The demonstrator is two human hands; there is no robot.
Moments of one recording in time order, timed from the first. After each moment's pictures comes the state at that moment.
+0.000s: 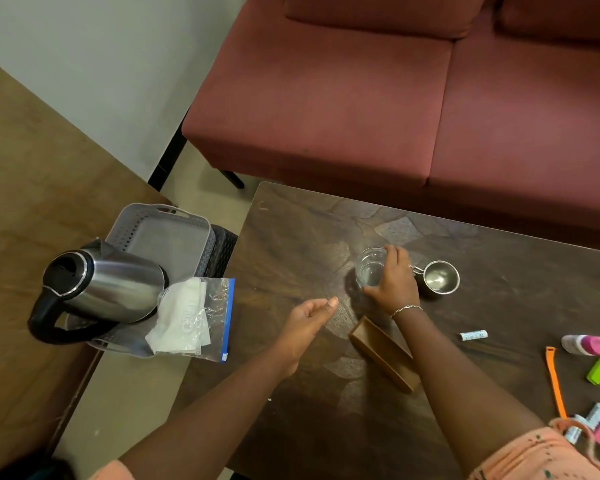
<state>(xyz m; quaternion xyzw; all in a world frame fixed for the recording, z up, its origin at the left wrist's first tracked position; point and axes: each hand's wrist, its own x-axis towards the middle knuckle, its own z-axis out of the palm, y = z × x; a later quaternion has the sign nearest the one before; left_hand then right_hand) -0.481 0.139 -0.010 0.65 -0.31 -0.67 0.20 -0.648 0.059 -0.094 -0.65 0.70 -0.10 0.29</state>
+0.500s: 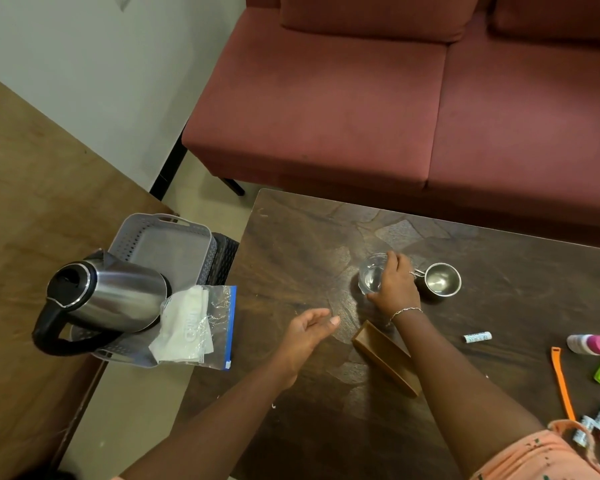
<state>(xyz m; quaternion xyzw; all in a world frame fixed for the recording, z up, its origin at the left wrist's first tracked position) -0.475 0.147 -0.016 0.65 -0.33 -0.66 0.19 -0.647 0.060 -0.096 -0.63 0.71 -0.03 0.30</state>
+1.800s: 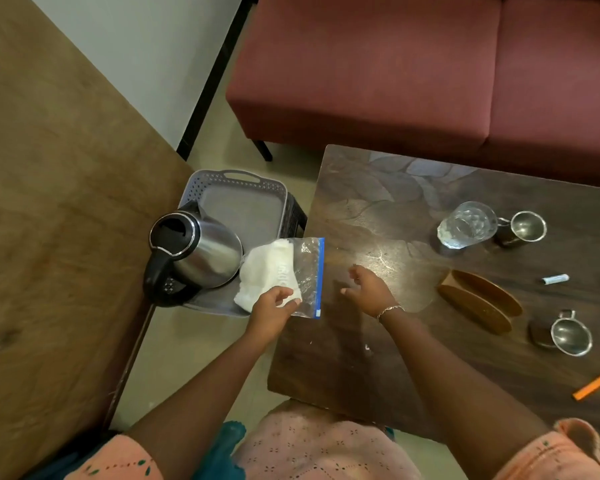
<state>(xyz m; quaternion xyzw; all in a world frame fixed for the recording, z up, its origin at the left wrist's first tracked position) -0.231 0.209 -0.048 0.75 -0.37 -0.52 0.17 -0.423 0.160 -0.082 -0.58 0.66 -0.01 0.48</state>
